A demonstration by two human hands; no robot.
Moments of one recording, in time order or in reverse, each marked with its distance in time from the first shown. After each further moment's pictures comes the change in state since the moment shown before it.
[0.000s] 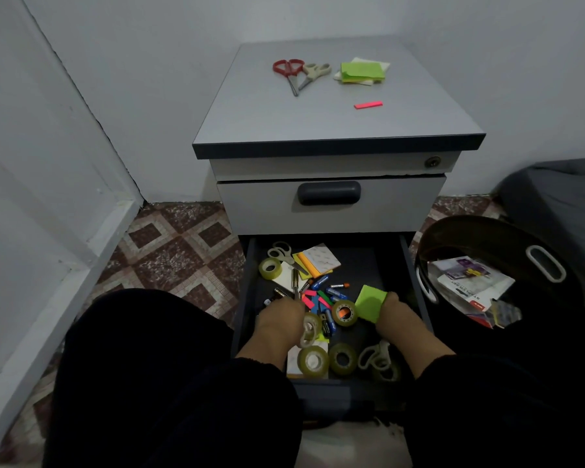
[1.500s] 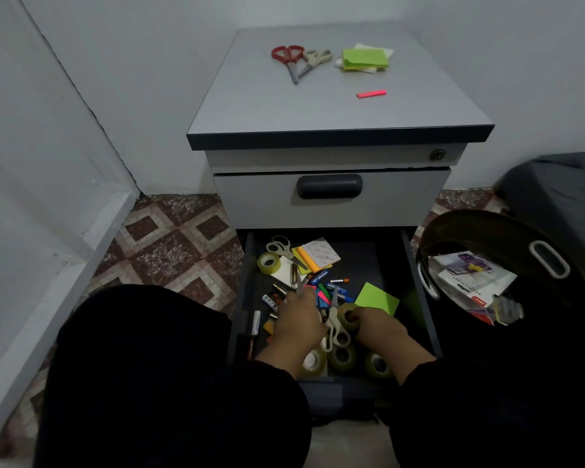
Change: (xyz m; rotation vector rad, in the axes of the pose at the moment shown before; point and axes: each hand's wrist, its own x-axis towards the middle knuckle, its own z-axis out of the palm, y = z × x) left_hand -0.005 0.031 0.012 -0.363 0.132 -0.093; right_hand -0.013 -0.011 0.020 -0.163 -0.202 -0.201
